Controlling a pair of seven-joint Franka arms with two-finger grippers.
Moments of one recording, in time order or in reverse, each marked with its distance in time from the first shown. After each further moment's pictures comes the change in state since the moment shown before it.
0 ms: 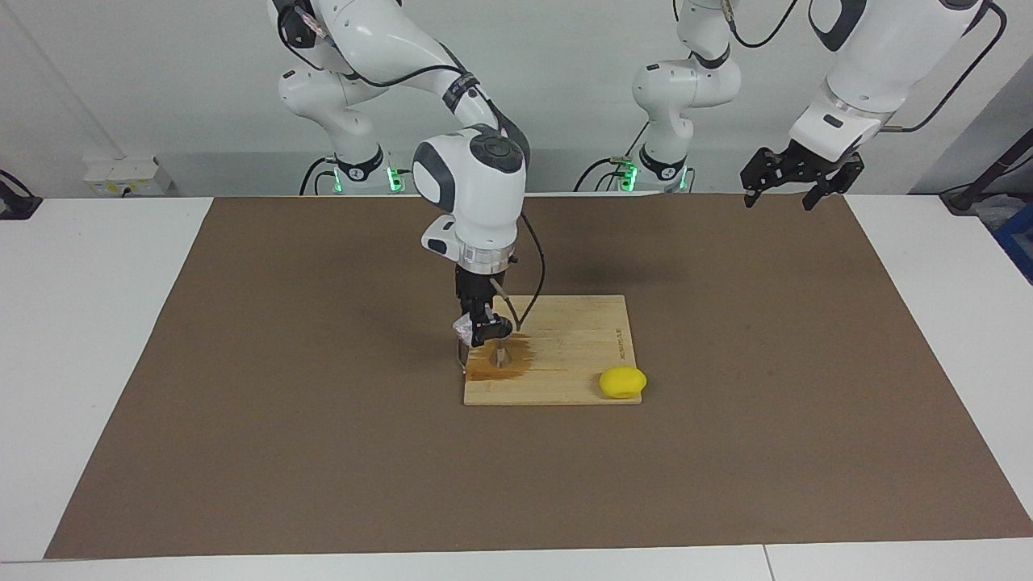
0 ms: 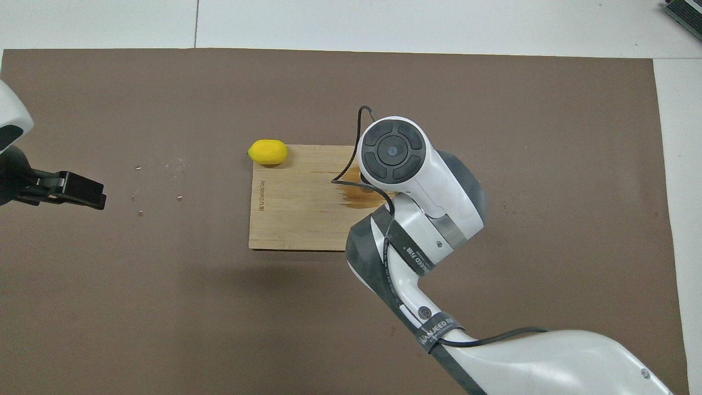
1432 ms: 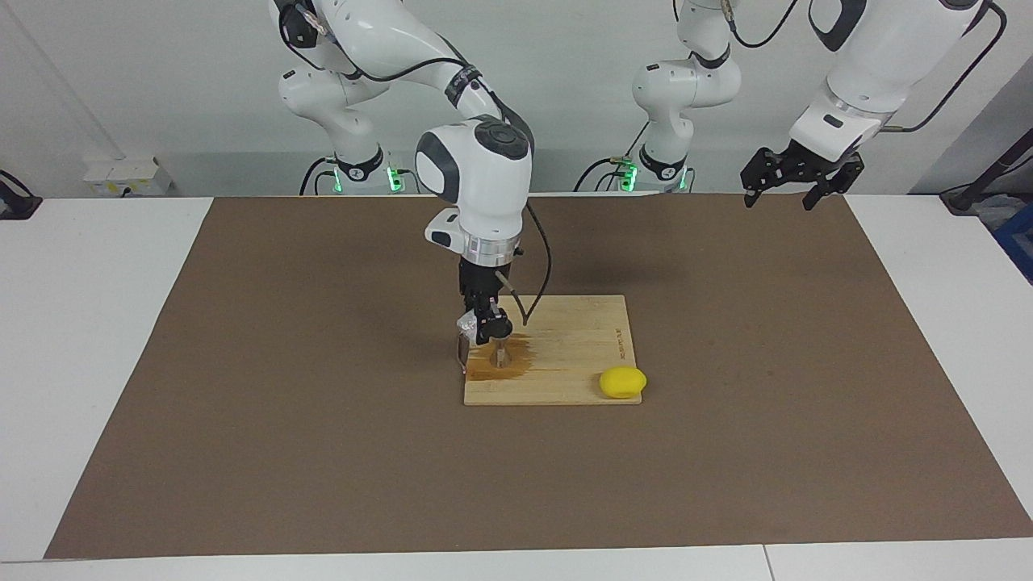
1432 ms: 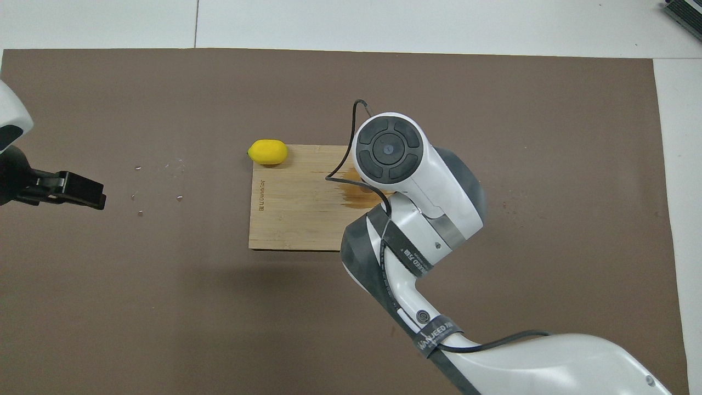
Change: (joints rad) left arm 0.000 0.000 0.000 0.000 0.000 0.000 0.000; right arm 0.009 0.000 0.000 0.040 -0.002 -0.015 0.000
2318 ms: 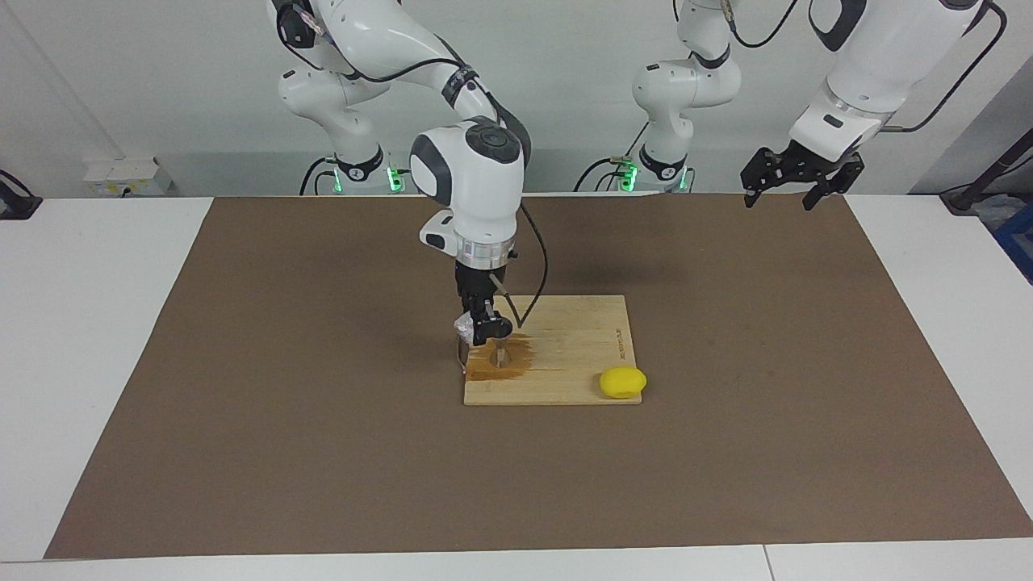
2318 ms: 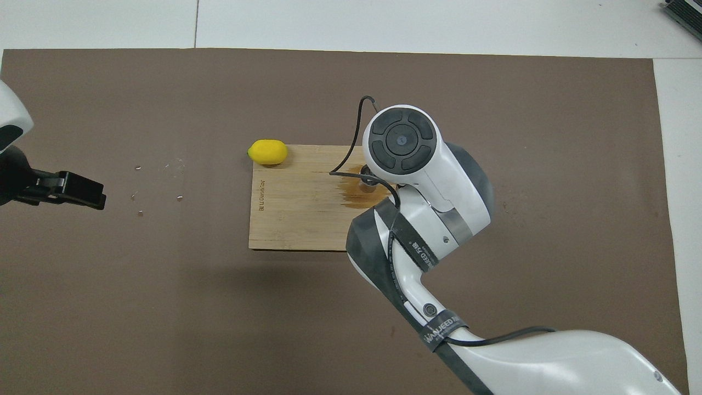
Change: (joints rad) left arm 0.000 0.000 0.000 0.000 0.000 0.000 0.000; right arm -0.018 0.000 -0.001 0.001 0.046 0.000 0.000
